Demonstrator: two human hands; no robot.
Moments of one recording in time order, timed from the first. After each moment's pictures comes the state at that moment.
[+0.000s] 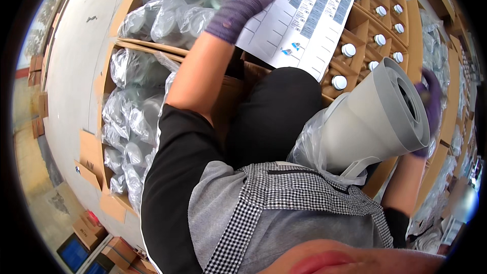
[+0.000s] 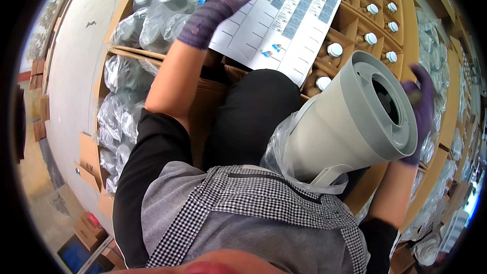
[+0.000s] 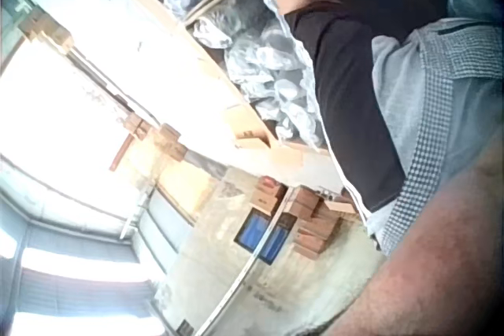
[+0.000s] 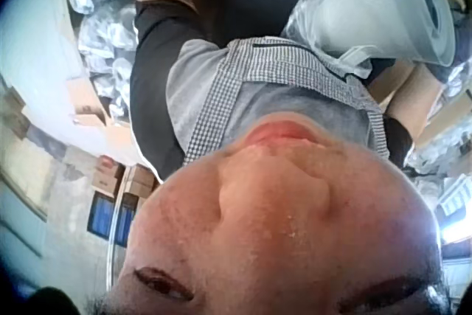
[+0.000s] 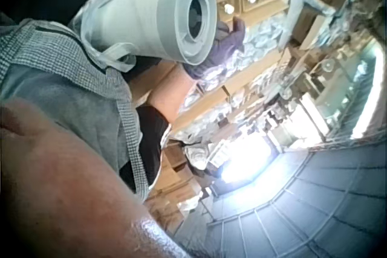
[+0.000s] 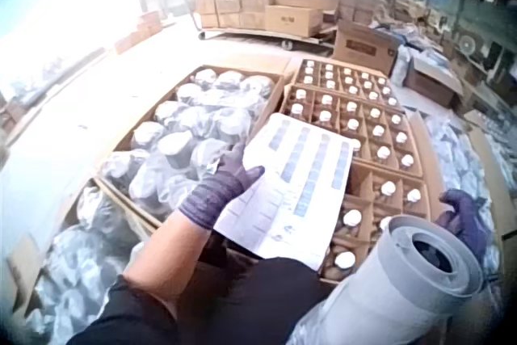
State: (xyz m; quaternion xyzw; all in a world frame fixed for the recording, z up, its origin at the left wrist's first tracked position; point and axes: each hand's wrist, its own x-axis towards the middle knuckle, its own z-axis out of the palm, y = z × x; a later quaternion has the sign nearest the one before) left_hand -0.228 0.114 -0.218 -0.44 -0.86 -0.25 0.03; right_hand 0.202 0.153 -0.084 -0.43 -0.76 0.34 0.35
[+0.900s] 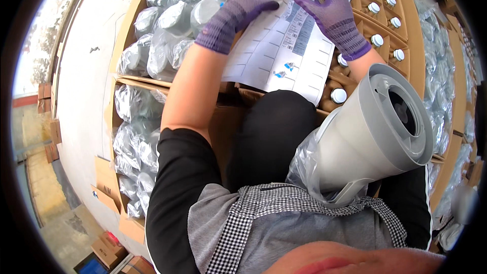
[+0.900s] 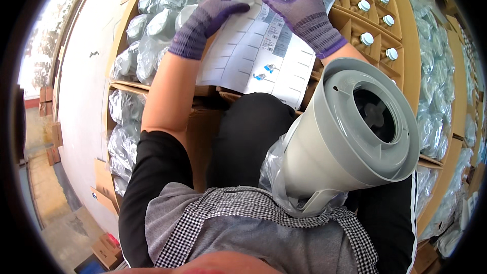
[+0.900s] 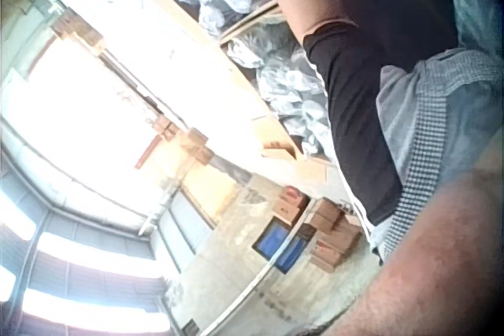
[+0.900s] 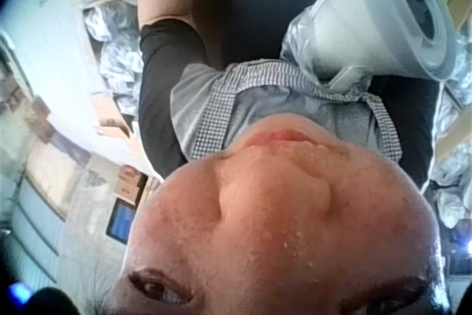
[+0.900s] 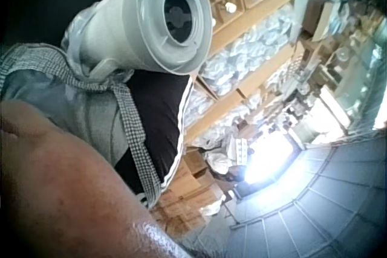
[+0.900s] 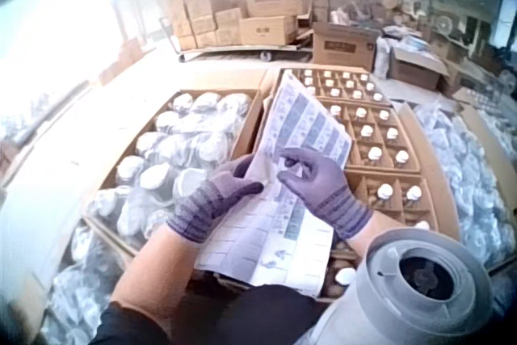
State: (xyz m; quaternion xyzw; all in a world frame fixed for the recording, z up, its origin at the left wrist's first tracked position) left_hand -0.214 0.145 -0.163 -0.51 -0.65 -0.43 -0.36; right_hand -0.013 0.256 -0.173 -0.22 -0.85 0.32 0.36
